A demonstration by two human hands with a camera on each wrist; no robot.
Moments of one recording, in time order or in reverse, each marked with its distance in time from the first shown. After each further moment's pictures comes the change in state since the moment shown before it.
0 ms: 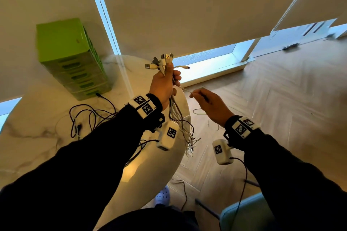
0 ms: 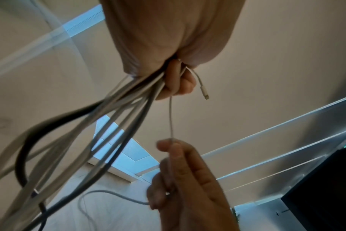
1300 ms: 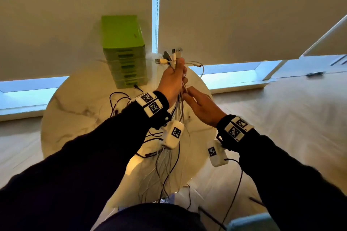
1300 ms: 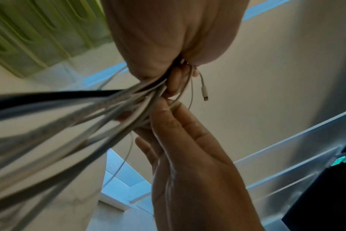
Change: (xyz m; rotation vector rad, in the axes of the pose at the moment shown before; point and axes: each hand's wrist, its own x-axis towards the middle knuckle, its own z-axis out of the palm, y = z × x) left_hand -0.025 0.039 -0.118 -0.102 0.014 0.130; right_hand 0.021 -0.118 0.116 -0.108 -0.267 -0.188
